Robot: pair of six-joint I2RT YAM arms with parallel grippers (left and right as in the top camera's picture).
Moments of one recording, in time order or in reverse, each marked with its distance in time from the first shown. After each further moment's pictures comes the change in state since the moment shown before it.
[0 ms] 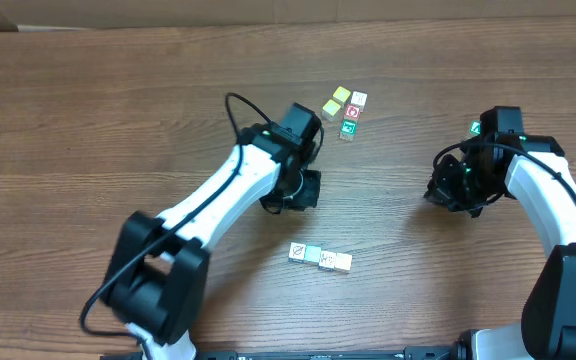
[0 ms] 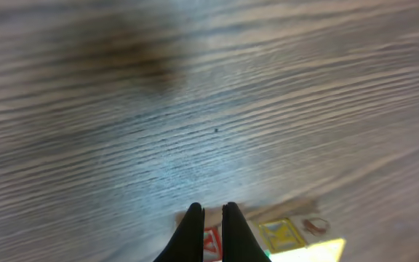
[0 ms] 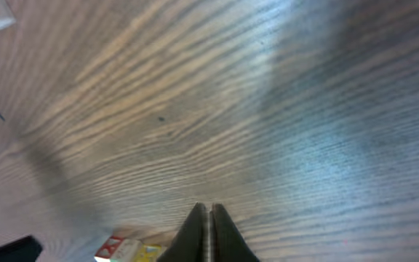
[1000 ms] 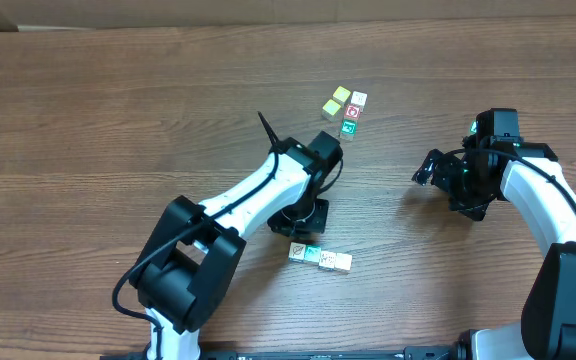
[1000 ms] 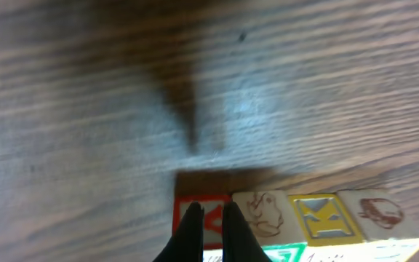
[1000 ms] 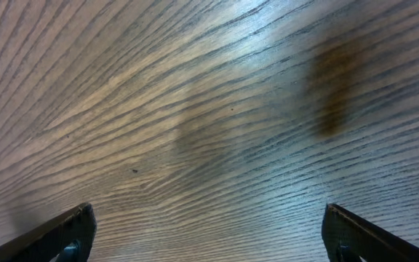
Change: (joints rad) left arm -0.109 0.092 0.000 -0.140 -0.064 -0.094; right arm 0.006 0.000 -0.050 0.158 0.111 -0.010
